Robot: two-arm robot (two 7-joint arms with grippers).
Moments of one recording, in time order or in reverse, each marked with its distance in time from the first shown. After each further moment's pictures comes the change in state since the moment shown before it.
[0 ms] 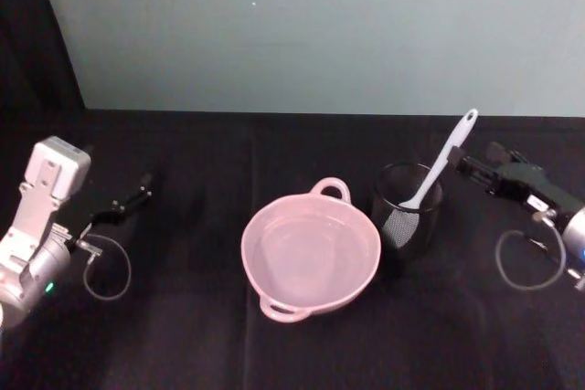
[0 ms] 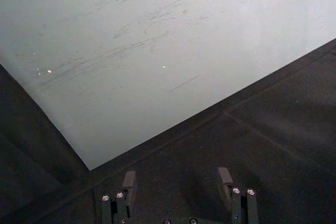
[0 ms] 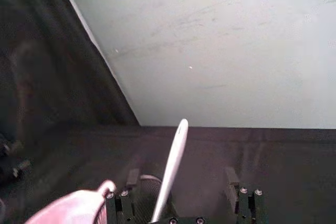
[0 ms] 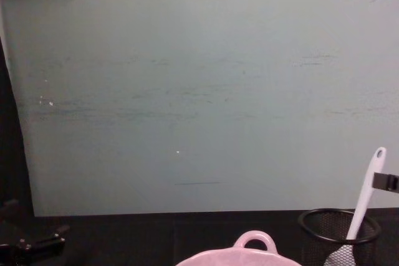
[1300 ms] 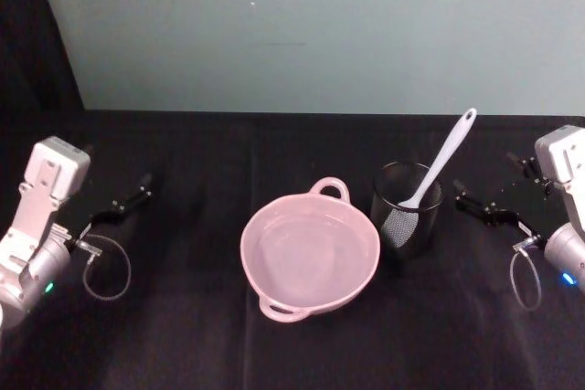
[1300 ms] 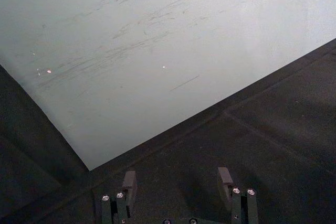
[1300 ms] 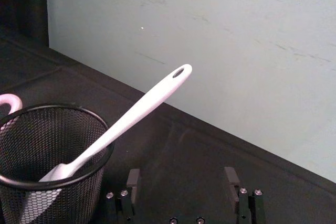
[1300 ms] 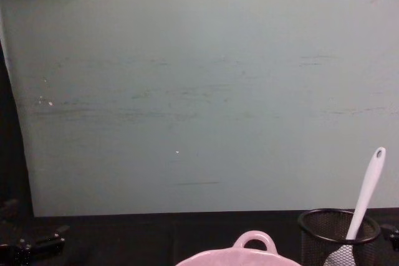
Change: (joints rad) left arm 0.000 0.000 0.000 0.000 0.000 0.000 0.000; right arm -0.002 0.005 -0.114 -0.015 -0.578 -0.102 -0.330
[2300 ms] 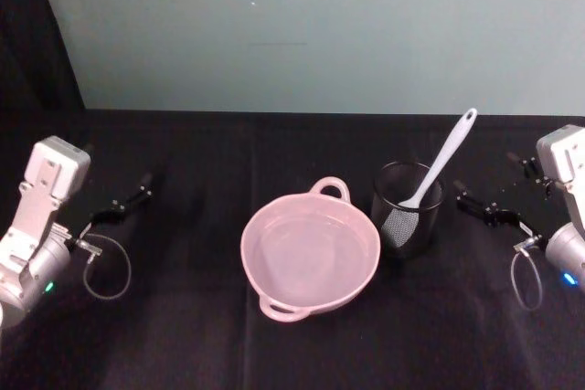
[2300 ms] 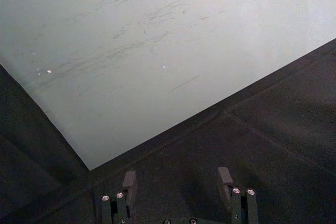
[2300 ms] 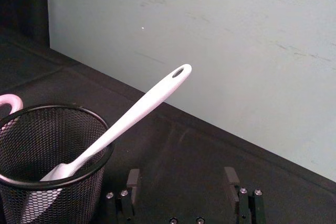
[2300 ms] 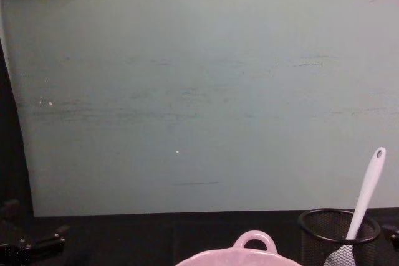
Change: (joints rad) left arm 0.000 0.000 0.000 0.000 0.000 0.000 0.000; right arm -0.002 0.004 0.000 -0.002 0.006 0.000 0.003
